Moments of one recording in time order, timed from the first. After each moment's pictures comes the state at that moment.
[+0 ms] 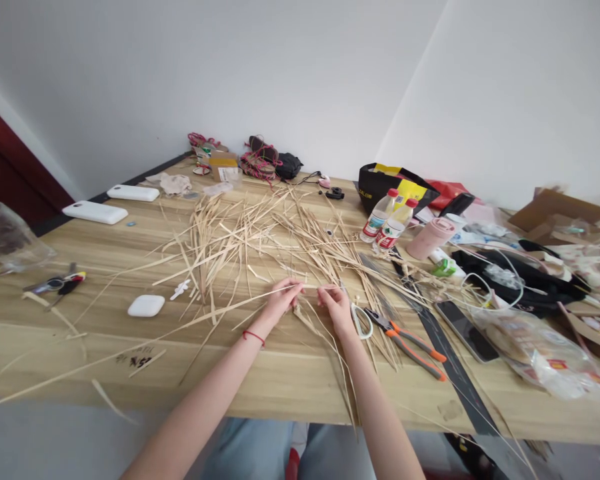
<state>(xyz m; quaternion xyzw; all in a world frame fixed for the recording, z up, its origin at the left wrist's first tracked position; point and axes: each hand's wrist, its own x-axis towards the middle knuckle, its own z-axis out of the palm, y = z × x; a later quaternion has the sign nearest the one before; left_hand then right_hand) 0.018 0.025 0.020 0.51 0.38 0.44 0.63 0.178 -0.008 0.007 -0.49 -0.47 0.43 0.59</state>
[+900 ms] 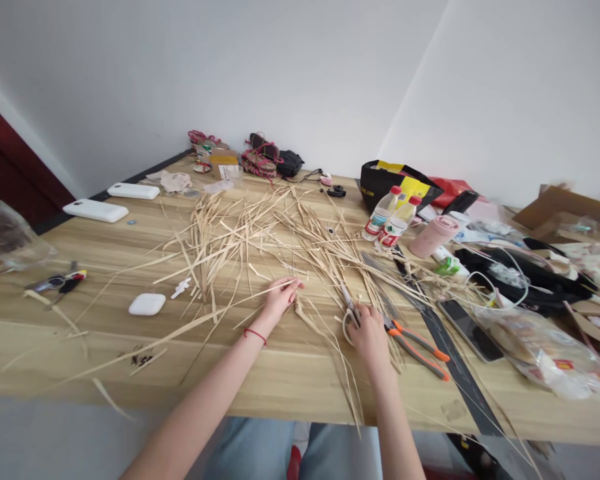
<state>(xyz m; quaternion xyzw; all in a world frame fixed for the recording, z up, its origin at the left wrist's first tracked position) 0.020 0.032 0.009 0.45 0.39 0.50 0.63 0.227 -0.075 0.004 -0.76 -0.61 -0.03 0.23</state>
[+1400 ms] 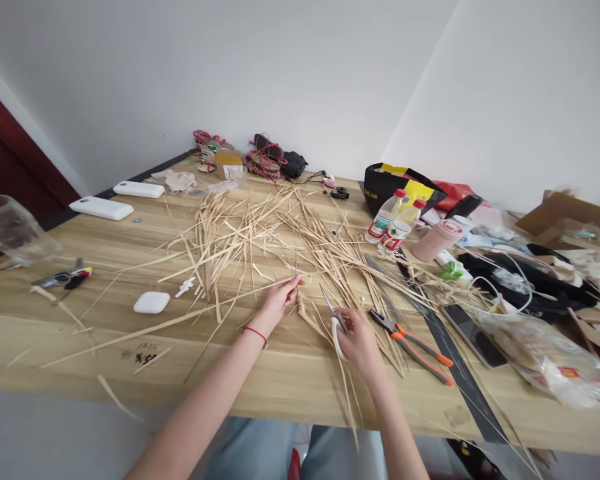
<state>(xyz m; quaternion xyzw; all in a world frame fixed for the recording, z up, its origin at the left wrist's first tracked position) 0.012 0.033 0.019 0.41 0.36 0.47 0.69 0.197 -0.079 0.025 -0.65 -0.64 0.17 0.37</state>
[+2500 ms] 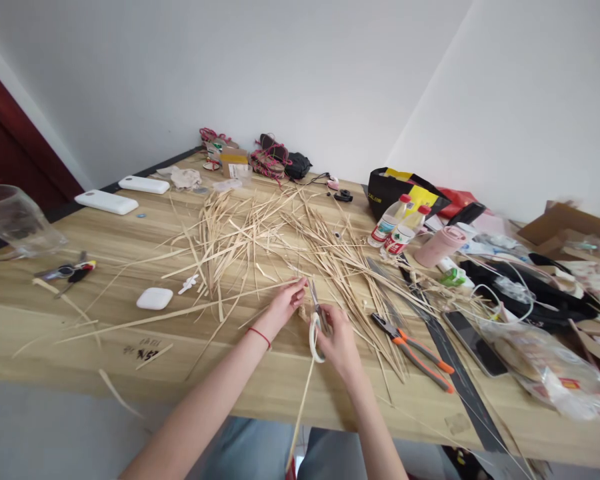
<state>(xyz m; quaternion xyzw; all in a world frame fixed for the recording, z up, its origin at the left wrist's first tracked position) 0.018 0.032 0.014 0.28 0.26 0.49 0.78 0.148 -0.070 0.039 -0.61 -0.68 0.17 0.38</state>
